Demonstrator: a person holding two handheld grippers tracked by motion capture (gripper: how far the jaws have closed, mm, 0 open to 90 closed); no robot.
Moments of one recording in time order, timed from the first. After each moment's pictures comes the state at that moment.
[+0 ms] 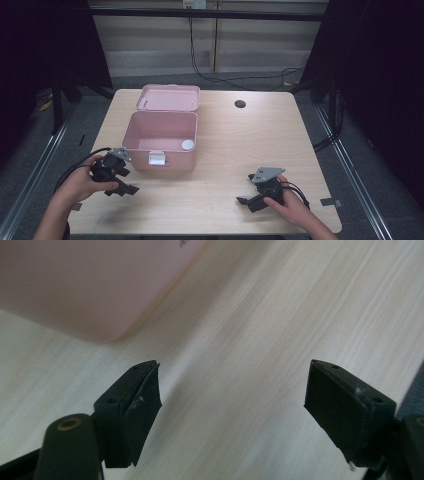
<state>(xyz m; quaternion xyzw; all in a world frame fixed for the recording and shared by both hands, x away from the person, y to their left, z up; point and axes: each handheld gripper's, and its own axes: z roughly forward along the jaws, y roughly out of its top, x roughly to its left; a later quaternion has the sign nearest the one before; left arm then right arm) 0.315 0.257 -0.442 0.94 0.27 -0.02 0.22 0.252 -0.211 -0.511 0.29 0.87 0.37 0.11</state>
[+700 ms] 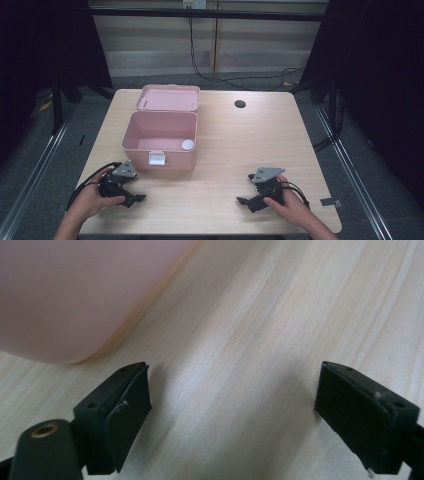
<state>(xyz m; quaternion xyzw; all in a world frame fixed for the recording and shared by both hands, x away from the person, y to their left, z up) 0.302 0.259 -0.493 0.92 0.23 0.05 0.30 0.252 -0.211 -0.511 0.29 0.87 0.37 0.11</state>
